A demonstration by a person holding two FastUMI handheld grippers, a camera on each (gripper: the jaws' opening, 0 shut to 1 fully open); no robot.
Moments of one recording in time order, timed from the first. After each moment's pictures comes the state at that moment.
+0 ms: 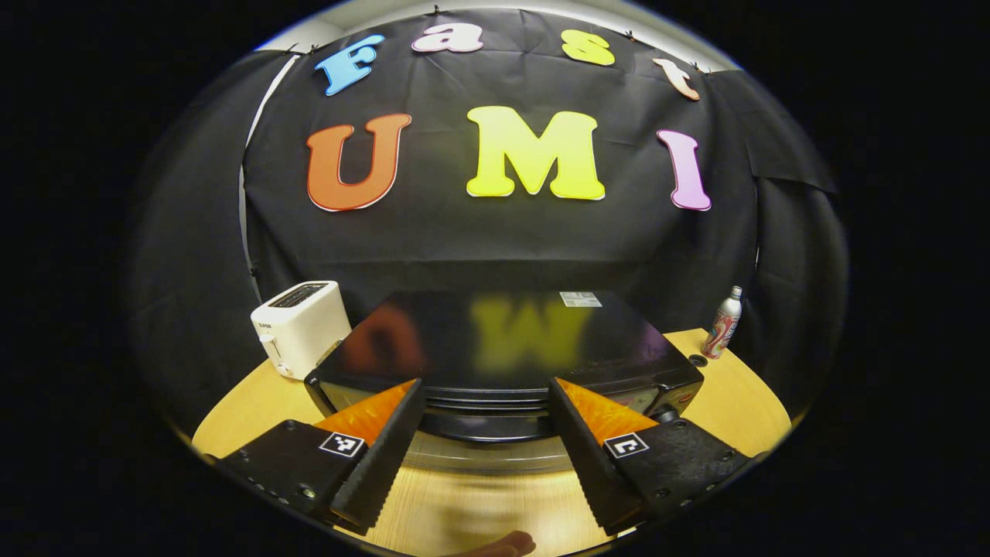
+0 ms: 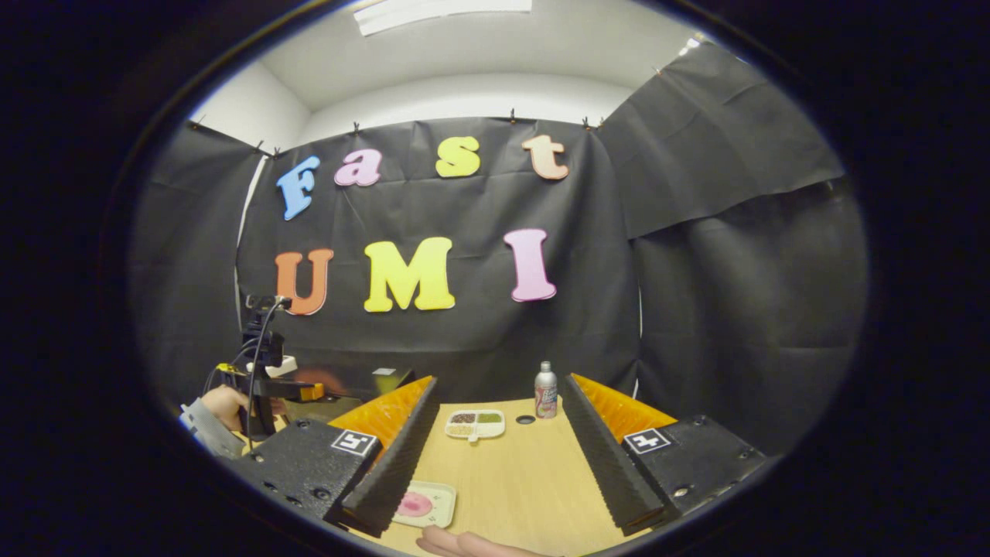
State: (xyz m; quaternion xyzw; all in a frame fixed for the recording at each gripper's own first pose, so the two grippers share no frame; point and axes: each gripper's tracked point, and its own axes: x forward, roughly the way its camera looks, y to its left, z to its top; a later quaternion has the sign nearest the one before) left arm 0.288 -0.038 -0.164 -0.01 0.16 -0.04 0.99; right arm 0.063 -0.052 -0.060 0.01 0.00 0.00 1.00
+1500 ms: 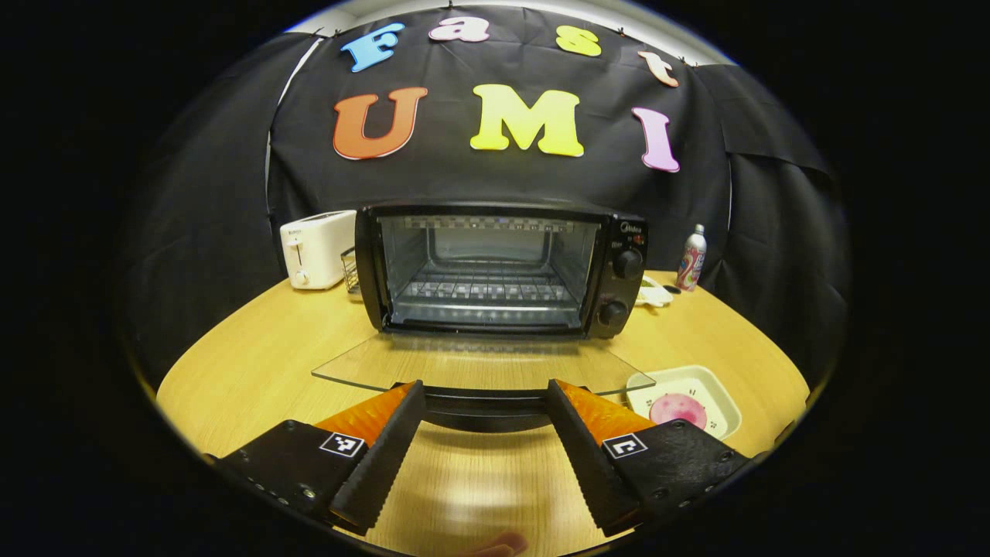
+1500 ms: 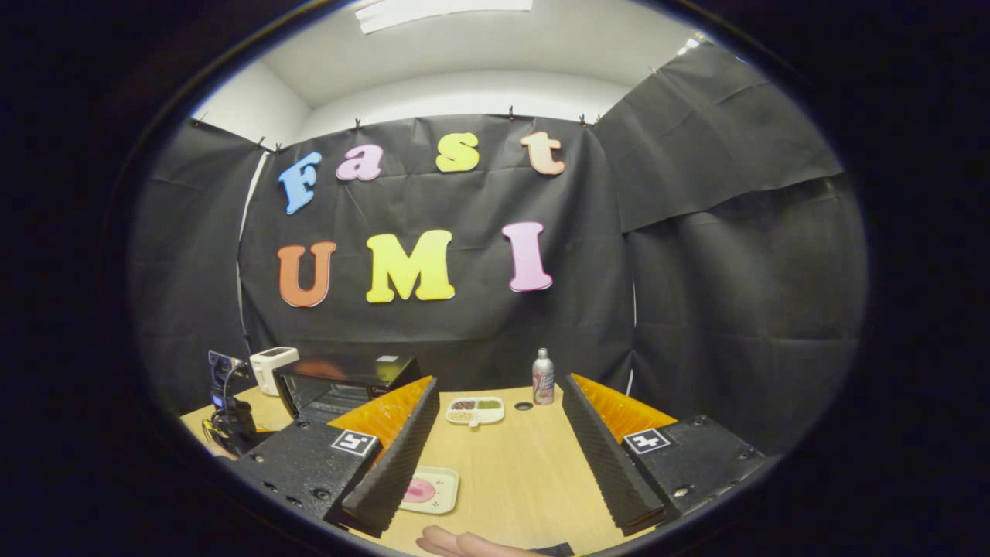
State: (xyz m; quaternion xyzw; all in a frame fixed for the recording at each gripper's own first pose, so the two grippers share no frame) left arm 0.137 -0.032 -0.291 -0.02 0.21 -0.06 0.98; right arm 0.034 -0.048 -0.085 0.01 0.02 -0.01 1.00
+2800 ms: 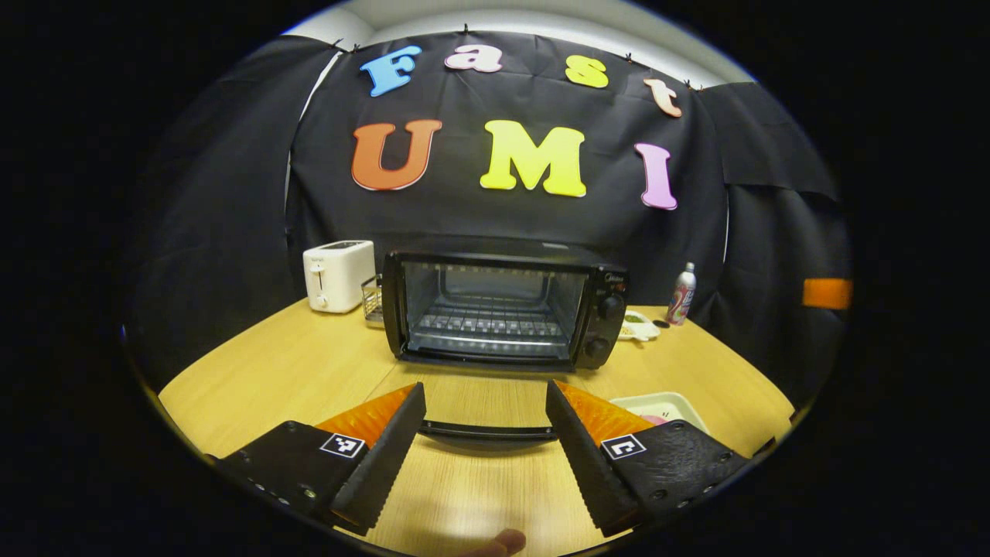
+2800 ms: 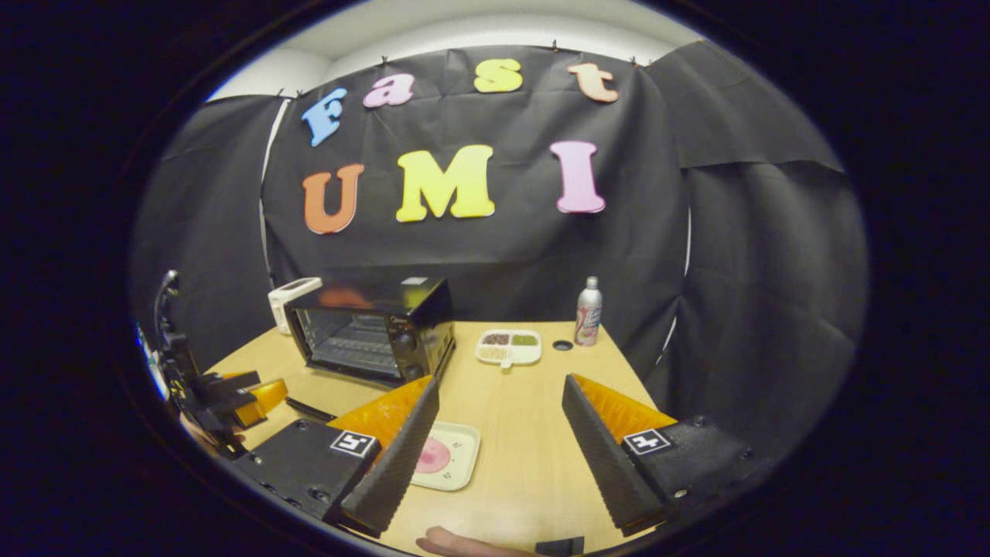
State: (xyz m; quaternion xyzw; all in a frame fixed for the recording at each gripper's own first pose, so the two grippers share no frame) left arm 0.099 -0.022 -0.200 -0.05 0.12 -0.04 0.99; right arm 0.107 -0.007 -0.188 -0.02 0.21 0.07 0.97
